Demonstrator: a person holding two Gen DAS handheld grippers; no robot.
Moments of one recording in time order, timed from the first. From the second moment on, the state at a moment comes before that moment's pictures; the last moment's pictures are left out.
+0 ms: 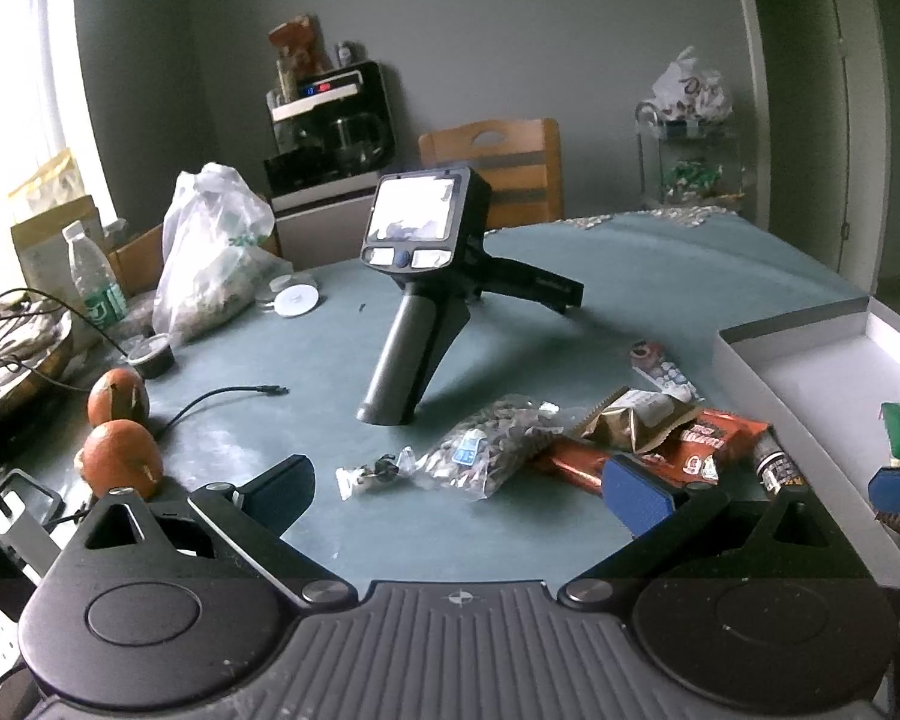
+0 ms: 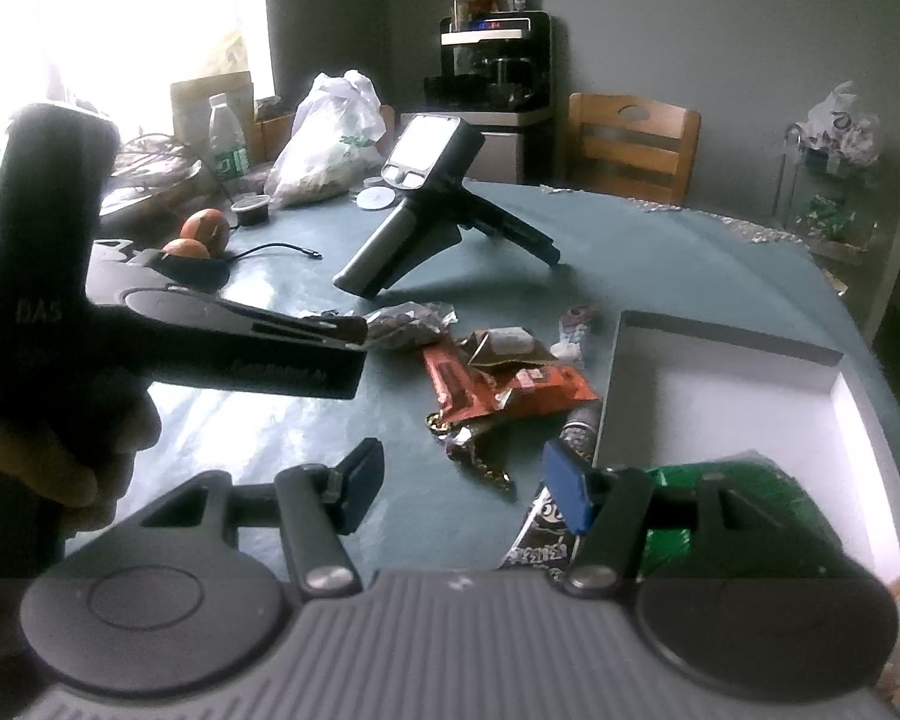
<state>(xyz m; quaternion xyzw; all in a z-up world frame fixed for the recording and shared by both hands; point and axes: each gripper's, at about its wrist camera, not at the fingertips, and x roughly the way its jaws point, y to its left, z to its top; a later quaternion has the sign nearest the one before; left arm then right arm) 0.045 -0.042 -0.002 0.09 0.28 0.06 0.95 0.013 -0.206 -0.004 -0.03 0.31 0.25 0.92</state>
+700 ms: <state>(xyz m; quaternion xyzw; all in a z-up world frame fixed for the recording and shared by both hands) 0.058 -0.029 -0.009 0.08 0.29 0.05 0.95 0.024 -0.192 -0.023 -0.04 0.33 0.26 0.91</state>
